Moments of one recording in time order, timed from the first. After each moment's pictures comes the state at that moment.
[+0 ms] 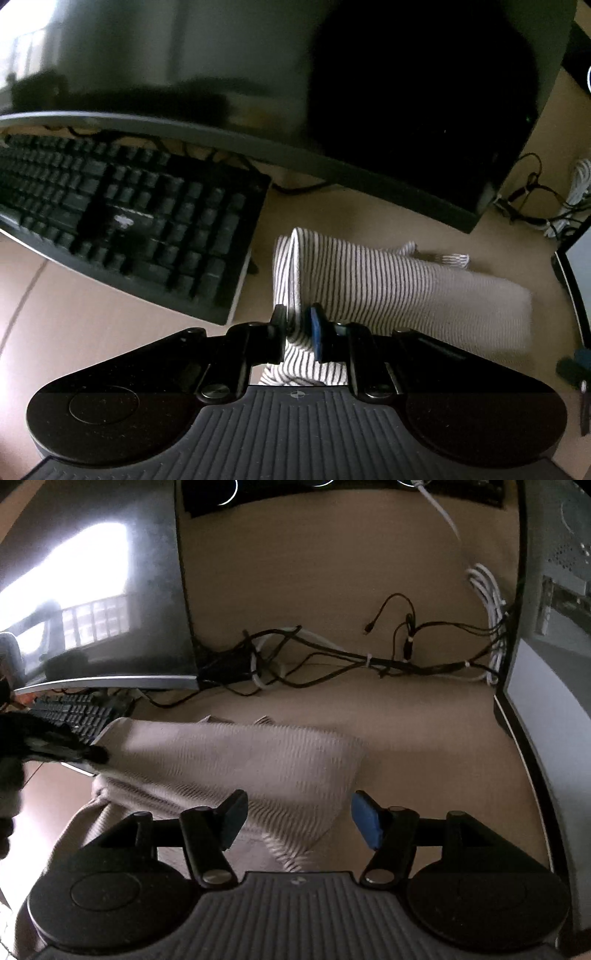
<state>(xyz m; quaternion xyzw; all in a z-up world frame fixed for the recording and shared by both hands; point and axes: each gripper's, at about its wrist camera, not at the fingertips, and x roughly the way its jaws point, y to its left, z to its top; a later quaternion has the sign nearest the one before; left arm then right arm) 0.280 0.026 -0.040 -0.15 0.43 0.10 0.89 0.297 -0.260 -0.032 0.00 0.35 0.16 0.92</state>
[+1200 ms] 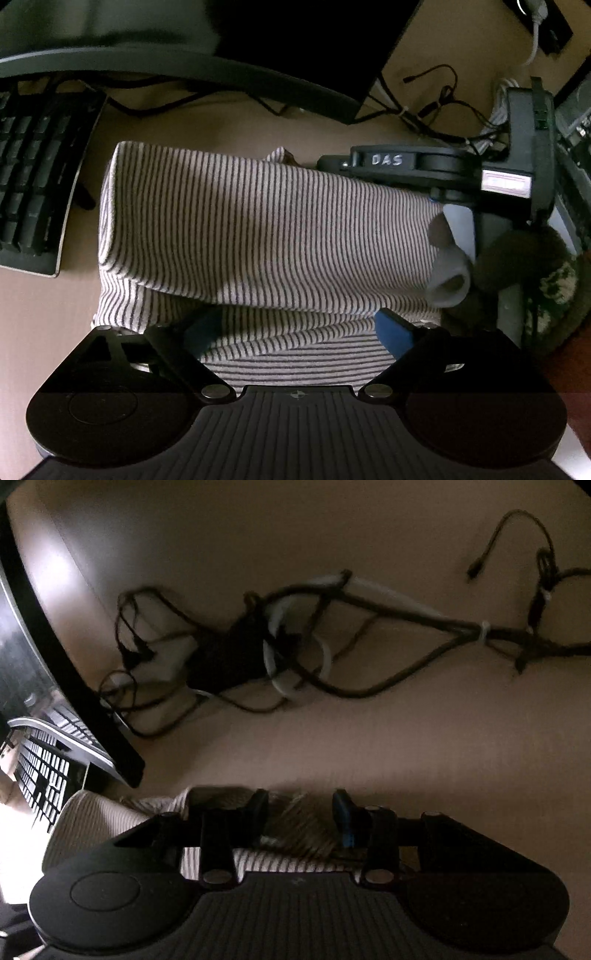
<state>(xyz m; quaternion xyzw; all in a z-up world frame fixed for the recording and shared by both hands) 0.310 -0.032 -0.089 -0.17 0.49 -0.07 0.85 0.467 -0.200 -0.102 0.04 0.43 0.24 0.87</state>
